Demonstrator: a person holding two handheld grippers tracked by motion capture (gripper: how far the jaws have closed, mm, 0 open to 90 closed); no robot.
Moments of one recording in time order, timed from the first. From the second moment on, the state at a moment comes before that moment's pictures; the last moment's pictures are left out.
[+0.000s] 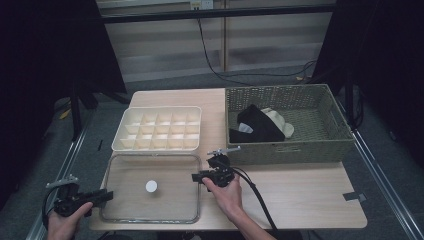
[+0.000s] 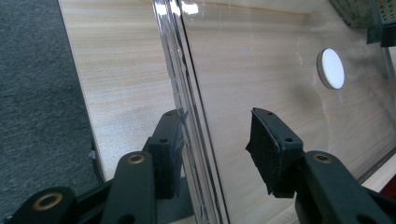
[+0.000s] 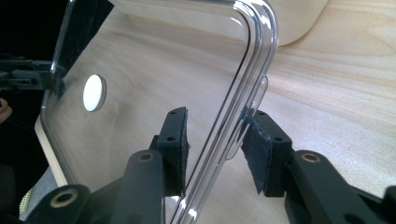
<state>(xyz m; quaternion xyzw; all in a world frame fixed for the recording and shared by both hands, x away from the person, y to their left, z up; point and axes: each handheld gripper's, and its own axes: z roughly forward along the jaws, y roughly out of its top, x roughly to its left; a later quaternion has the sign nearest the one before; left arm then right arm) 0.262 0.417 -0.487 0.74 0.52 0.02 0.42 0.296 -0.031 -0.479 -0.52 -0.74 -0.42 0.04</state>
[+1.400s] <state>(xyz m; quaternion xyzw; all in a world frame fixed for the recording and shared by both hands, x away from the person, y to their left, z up) 0.281 0.413 -0.497 0.74 0.54 0.02 0.41 0.303 -0.025 -0.496 -0.52 -0.76 -0.38 0.01</state>
